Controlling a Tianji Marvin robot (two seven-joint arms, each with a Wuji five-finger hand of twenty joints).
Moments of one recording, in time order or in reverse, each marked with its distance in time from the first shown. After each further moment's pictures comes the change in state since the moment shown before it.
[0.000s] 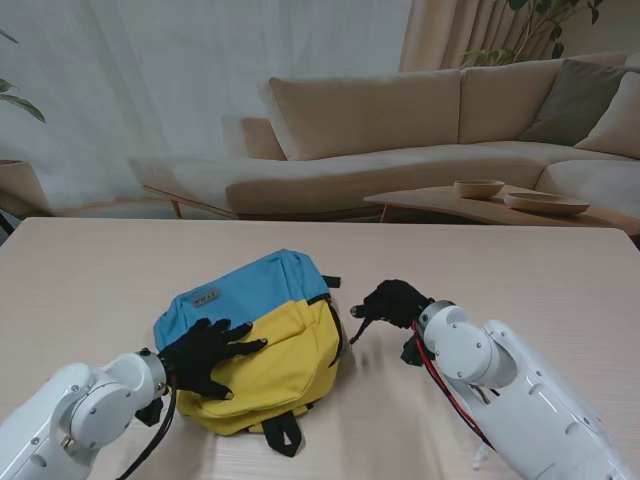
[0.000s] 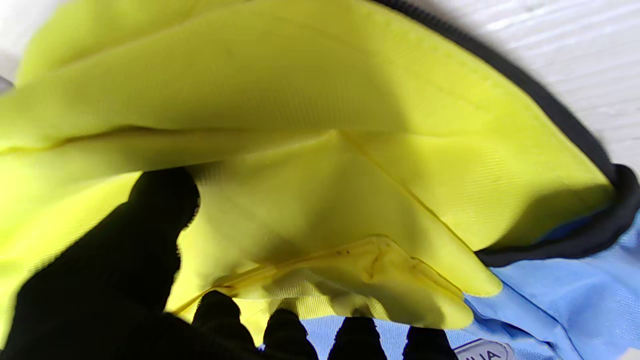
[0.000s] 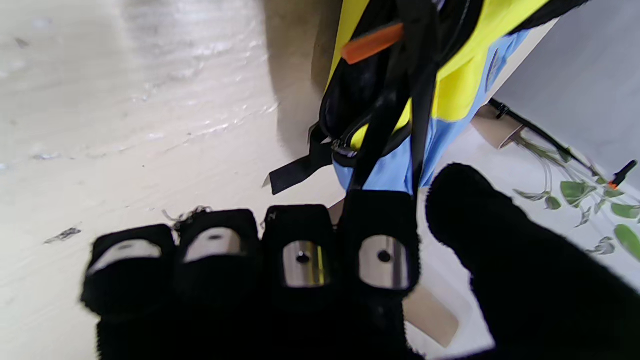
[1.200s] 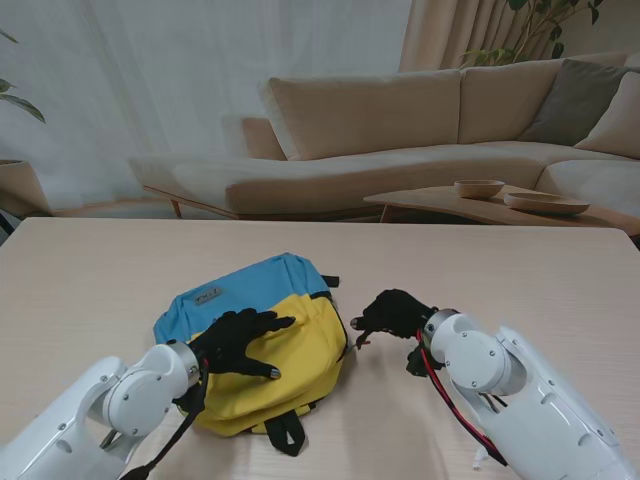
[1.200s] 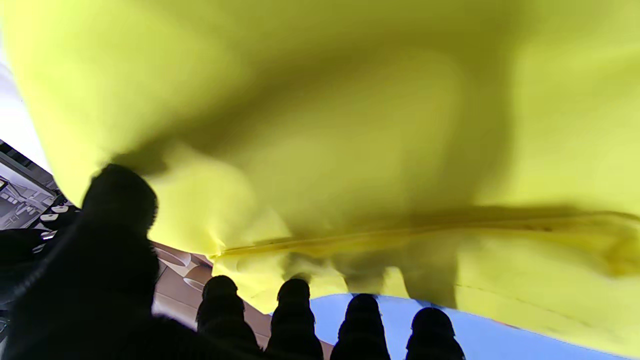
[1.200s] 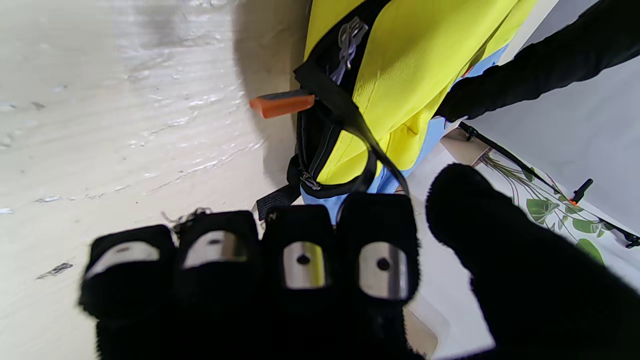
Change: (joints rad) left arm -0.090 -0.025 0.153 -0.004 -0.248 0.214 0.110; right arm -0.056 0.017 0.043 -0.034 0.016 -0.083 0.073; left_hand -0.056 0.091 -0.296 0.000 0.019 0.029 0.103 0.215 0.086 0.072 0.192 0.197 0.022 0.034 0.128 0.114 0.039 0.038 0.054 -0.008; right_hand 0.000 0.000 0.000 0.000 0.010 0.004 0.029 0.000 0.001 0.000 0.000 0.013 0.012 0.000 0.009 0.000 0.014 0.005 0.005 -0.003
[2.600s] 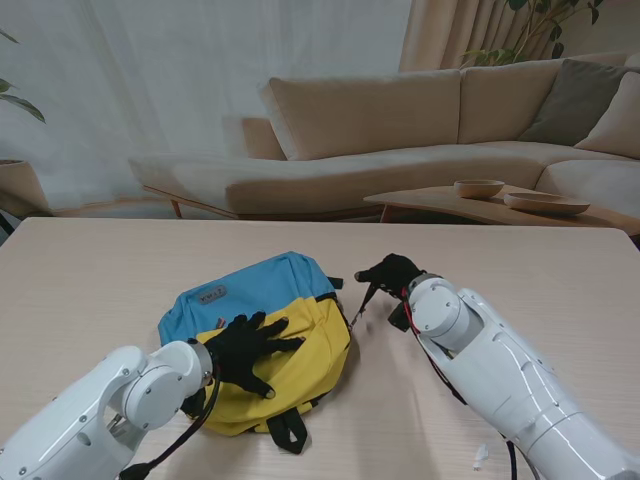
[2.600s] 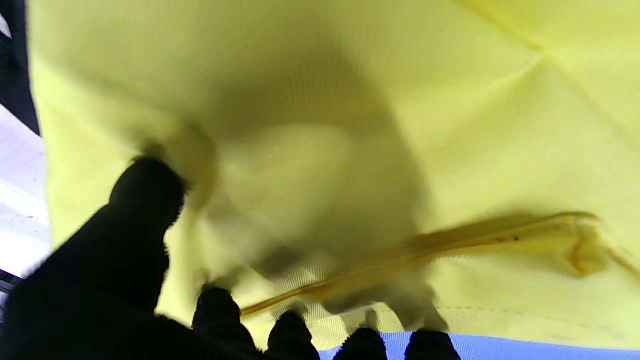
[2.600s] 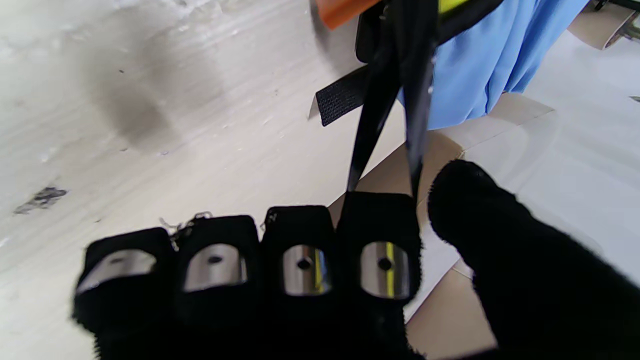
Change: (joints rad) left arm -0.086 0.029 0.104 -0.001 0.171 -0.023 -0.166; right arm 0.314 -0.124 -0.177 0.386 0.158 0.189 -0.264; left_hand 0.021 -0.083 0.230 0.000 -0.018 -0.025 -0.079 -0.219 -0.109 -0.015 -0.220 -0.230 -0.100 0.013 -0.173 -0.205 -0.032 -0.013 -0.065 -0.146; right_hand 0.000 -0.023 0.000 0.000 0.001 -0.005 -0.004 0.000 0.023 -0.001 0.000 0.000 0.014 -0.001 0.037 0.040 0.050 0.001 0.025 -0.031
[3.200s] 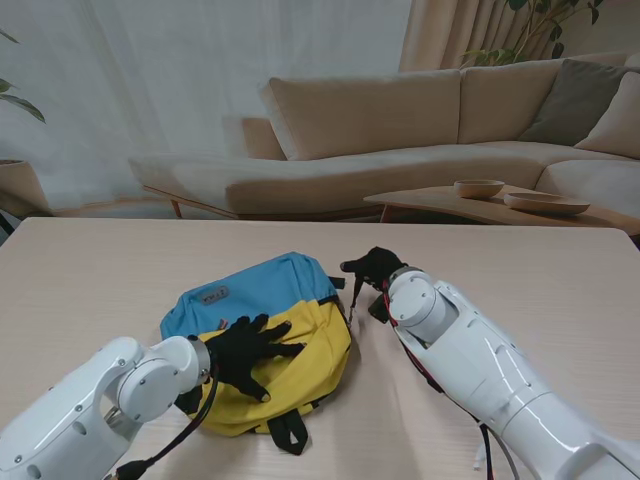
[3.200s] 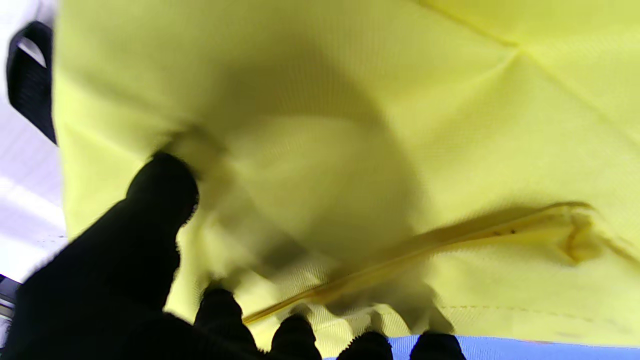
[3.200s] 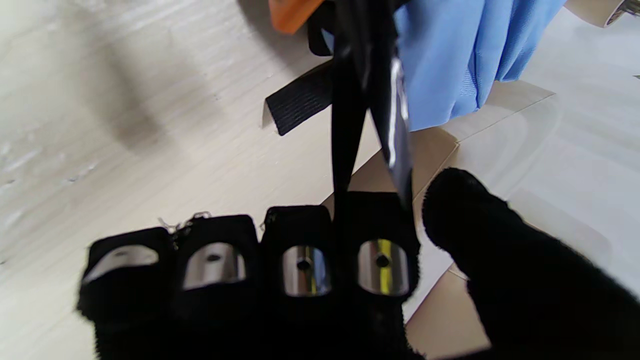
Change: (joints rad) left arm -0.038 0.024 0.016 0.012 -0.043 -0.076 -0.056; right arm 0.084 -0.068 -0.083 0.097 0.081 0.027 -0.082; left_hand 0.039 -0.027 0.053 0.000 -0.001 0.012 -0.019 -0.006 -0.011 0.034 -0.013 -0.013 -0.002 0.040 -0.045 -0.011 -0.008 0.040 -0.016 -0.026; right_hand 0.000 0.052 0.000 0.000 0.000 0.012 -0.009 -0.010 -0.002 0.000 0.000 0.012 -0.004 0.008 0.000 -0.001 -0.046 0.006 0.000 -0.001
